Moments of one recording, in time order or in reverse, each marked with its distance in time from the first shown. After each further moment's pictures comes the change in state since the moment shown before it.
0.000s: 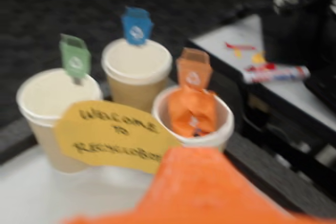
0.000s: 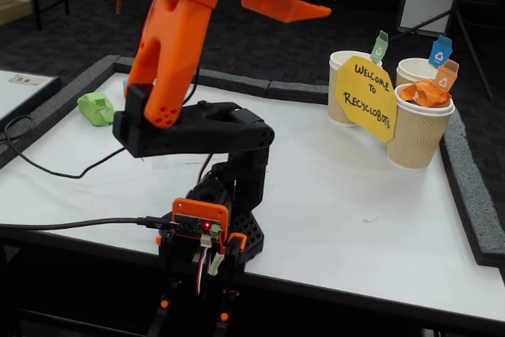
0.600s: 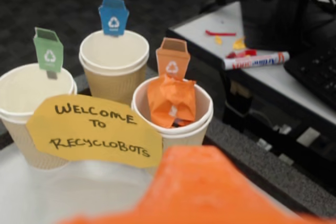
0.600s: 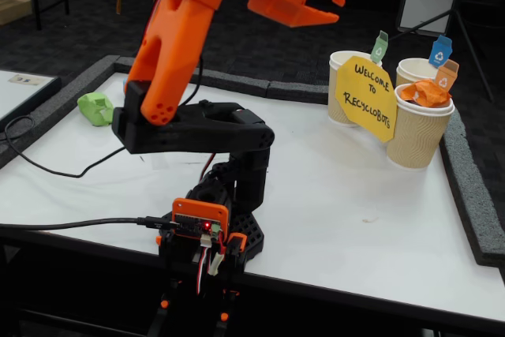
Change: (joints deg) arm 6.1 0.0 2.5 -0.5 0.0
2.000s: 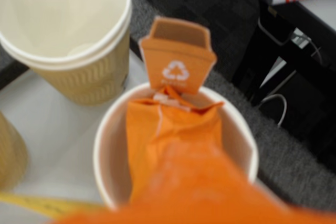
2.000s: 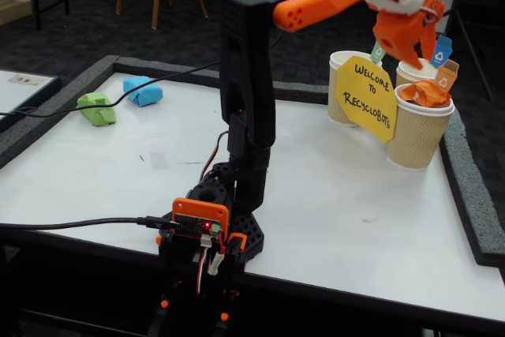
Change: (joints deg) arm 0.0 -68.7 -21.7 -27.2 0.0
